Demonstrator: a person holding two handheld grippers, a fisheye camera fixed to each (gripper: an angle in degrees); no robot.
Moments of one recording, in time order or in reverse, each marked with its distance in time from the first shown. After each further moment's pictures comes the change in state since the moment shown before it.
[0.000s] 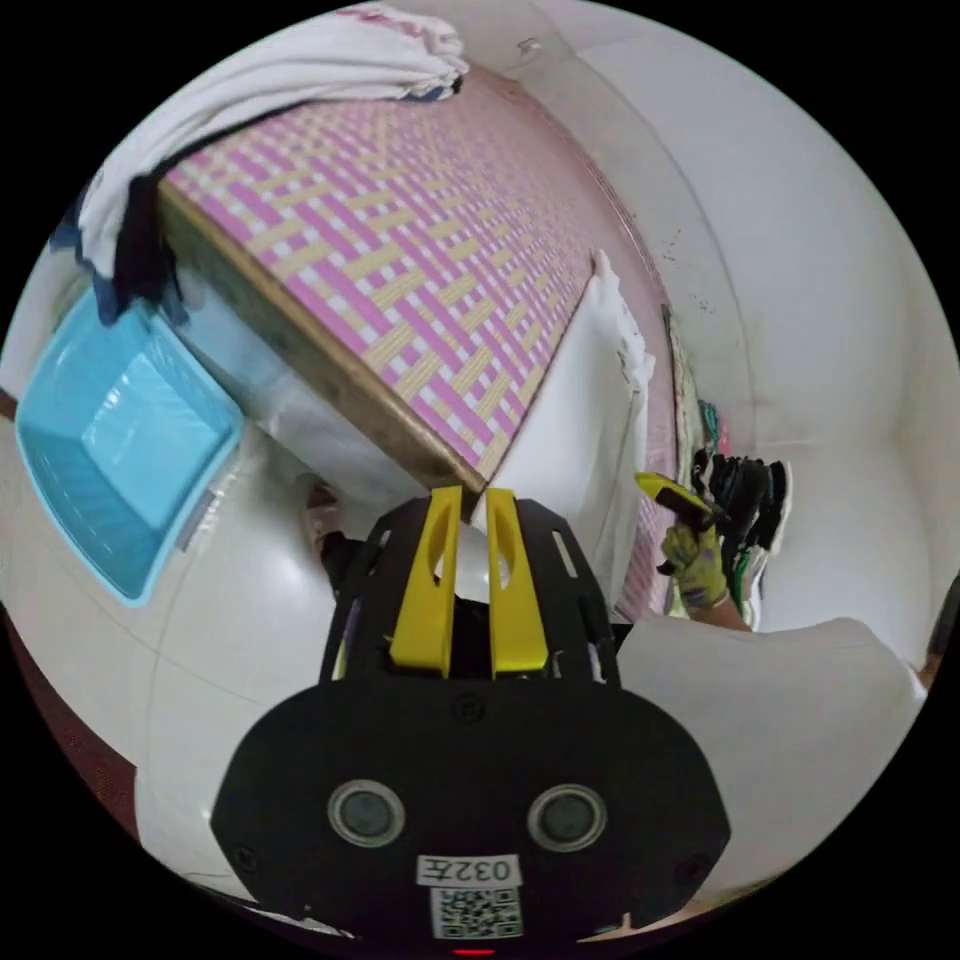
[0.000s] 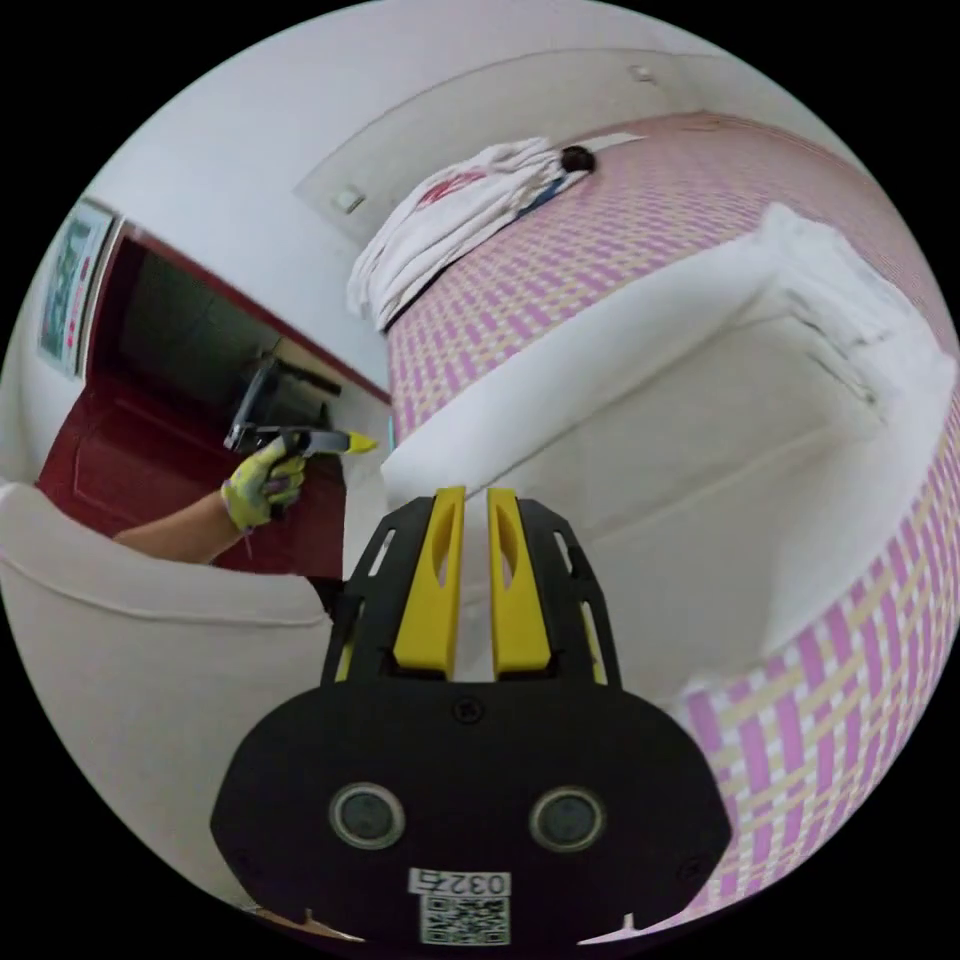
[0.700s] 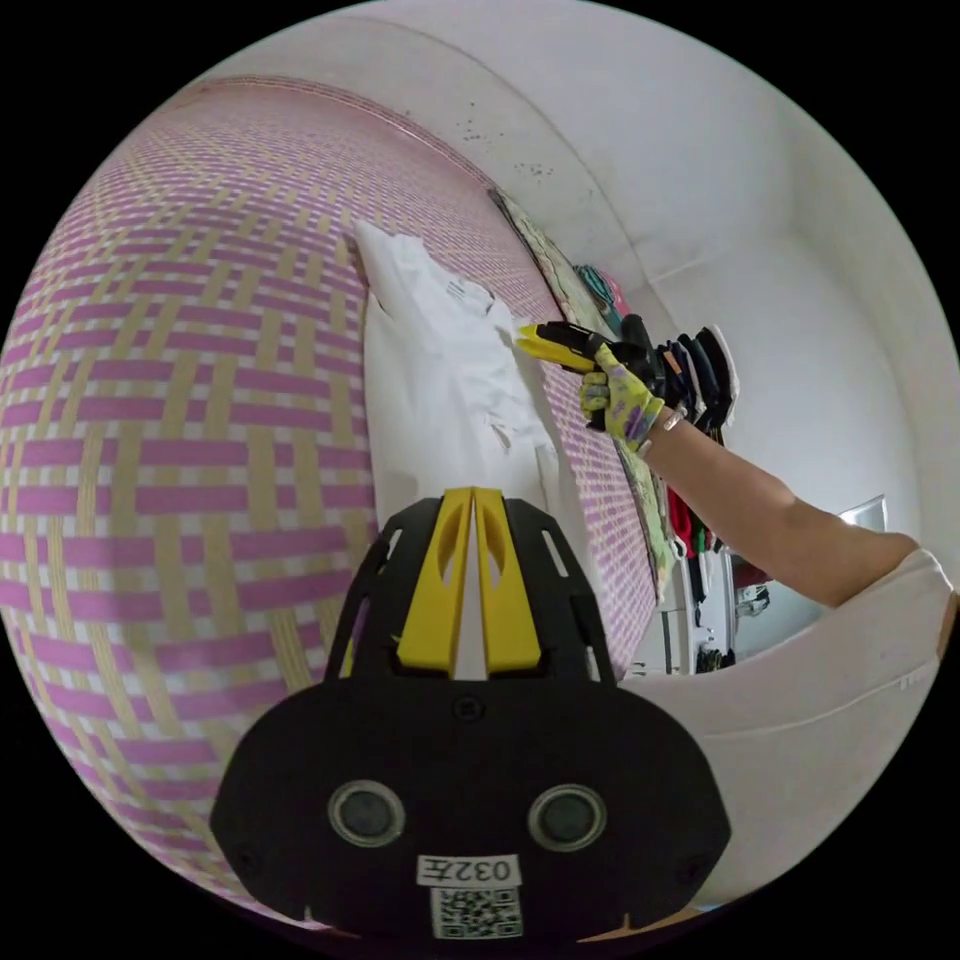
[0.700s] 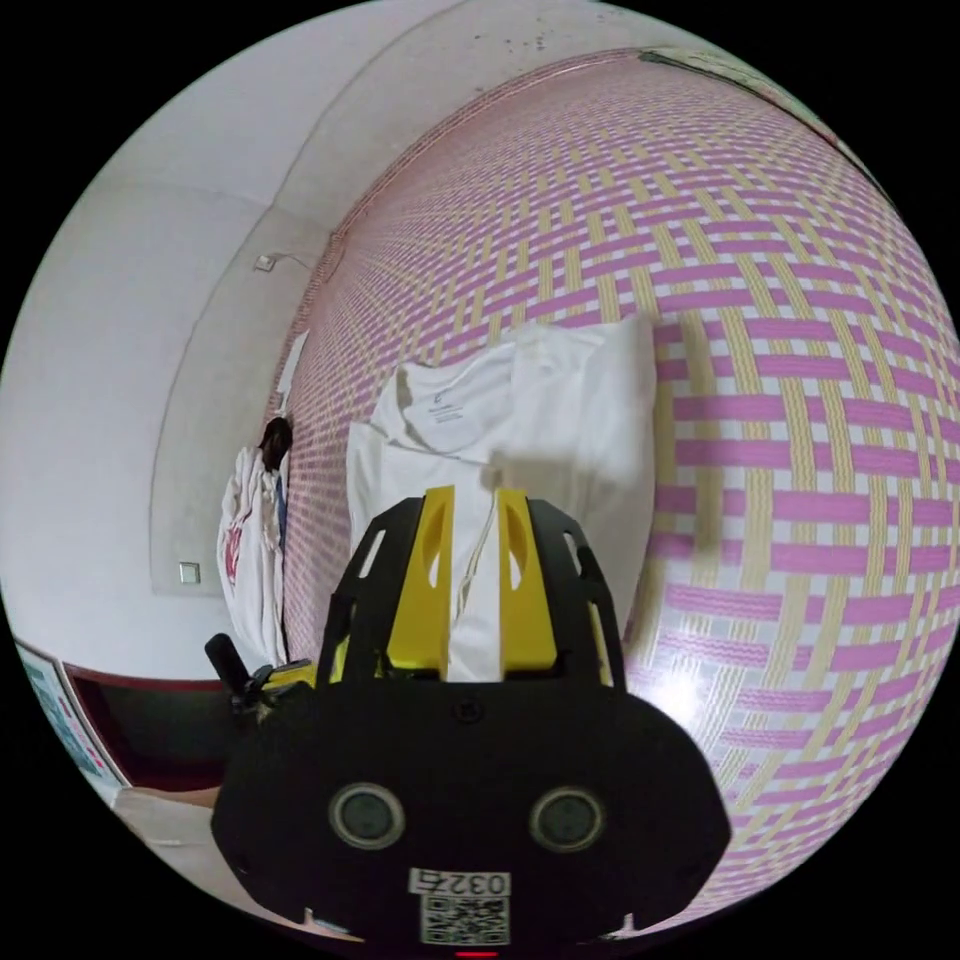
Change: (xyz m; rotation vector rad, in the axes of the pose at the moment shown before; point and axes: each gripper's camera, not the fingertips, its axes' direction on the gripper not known) left arm 0.151 -0.321 0.316 -0.254 0.201 0.555; right arm 0.336 -0.090 -0.178 0.418 0.117 0.827
